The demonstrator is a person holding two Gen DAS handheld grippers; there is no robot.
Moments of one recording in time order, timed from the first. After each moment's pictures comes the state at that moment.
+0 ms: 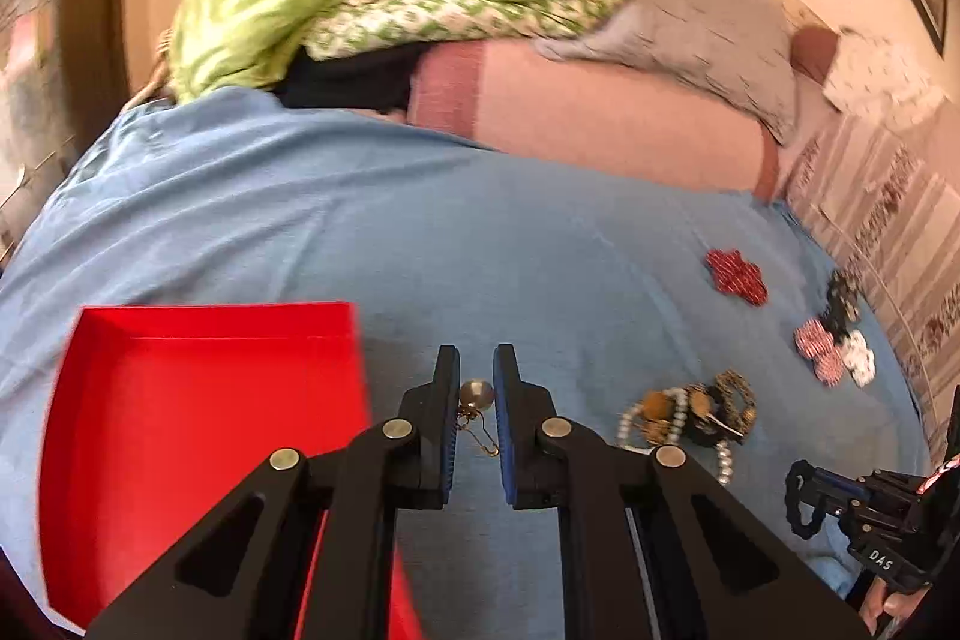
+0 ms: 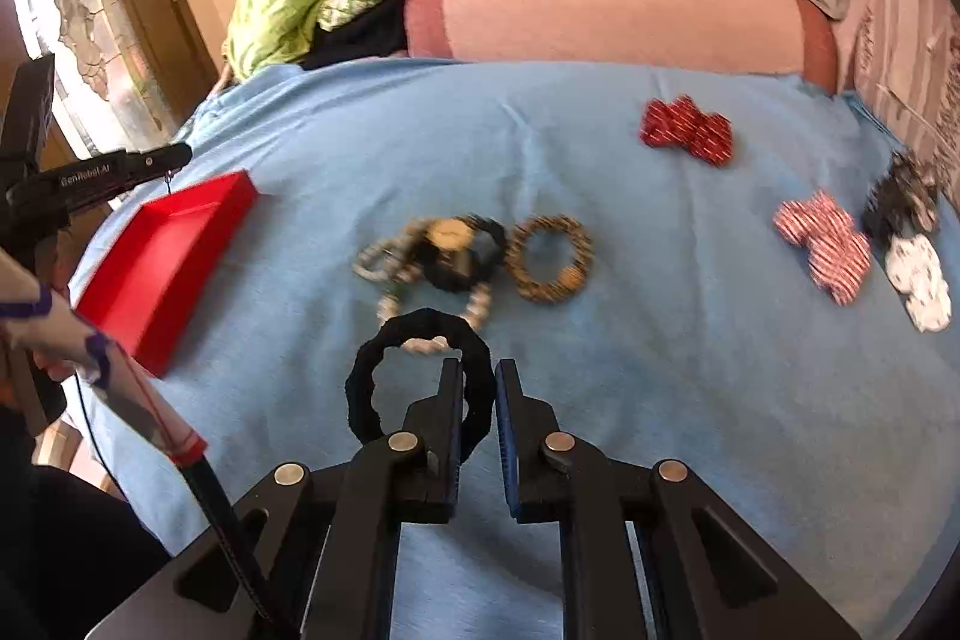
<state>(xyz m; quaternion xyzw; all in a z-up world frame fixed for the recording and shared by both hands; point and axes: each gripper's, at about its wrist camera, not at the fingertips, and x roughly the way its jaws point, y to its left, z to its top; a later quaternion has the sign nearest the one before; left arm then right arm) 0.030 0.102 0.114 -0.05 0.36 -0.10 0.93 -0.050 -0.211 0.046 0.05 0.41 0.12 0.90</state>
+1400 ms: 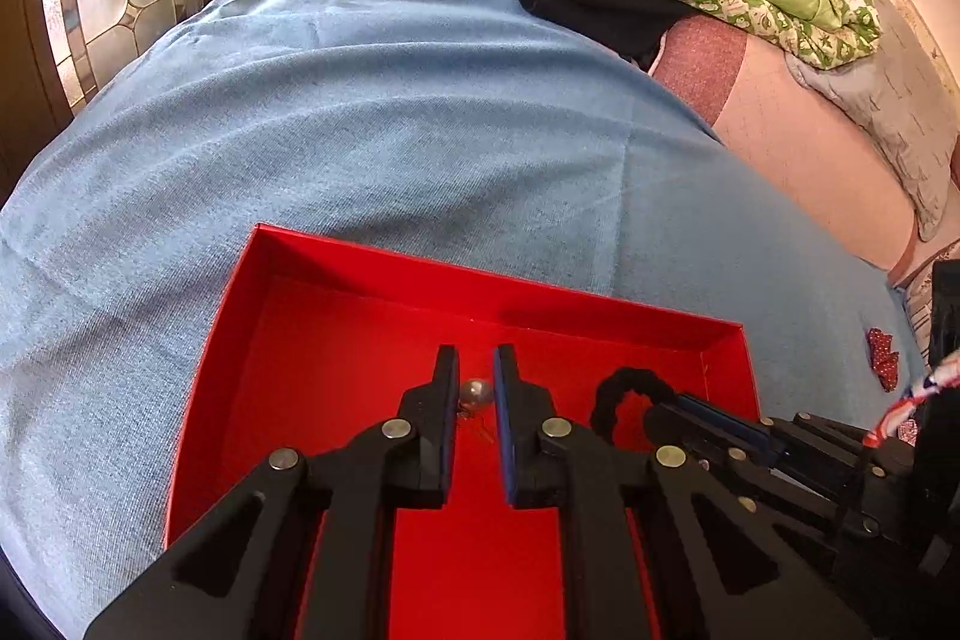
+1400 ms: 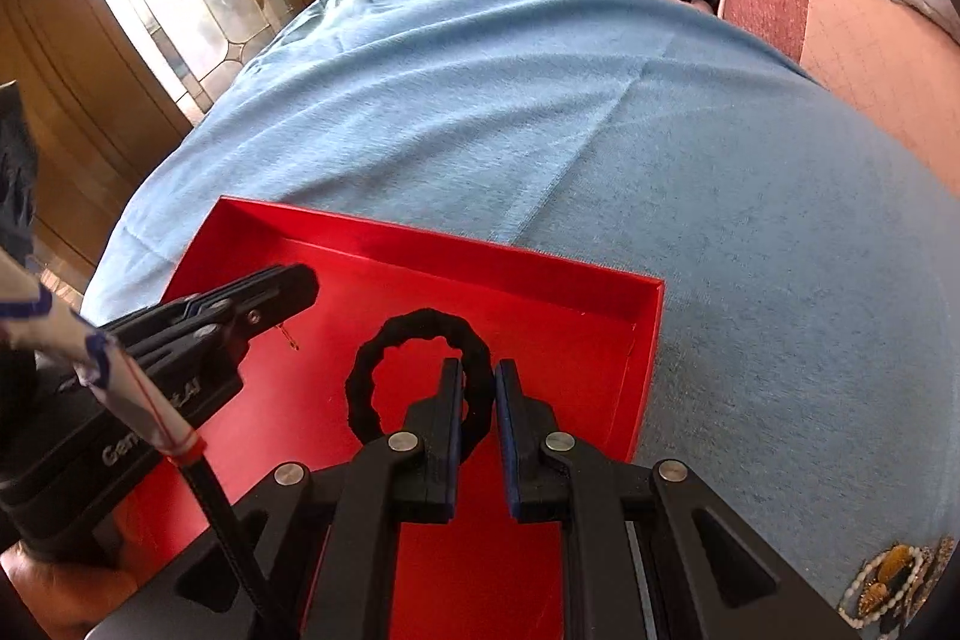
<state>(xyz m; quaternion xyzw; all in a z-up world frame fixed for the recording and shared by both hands) 0.097 0.277 0.043 -0.14 0.45 0.03 0.88 0.135 0.117 0.025 -0.03 0.49 0.26 0.83</state>
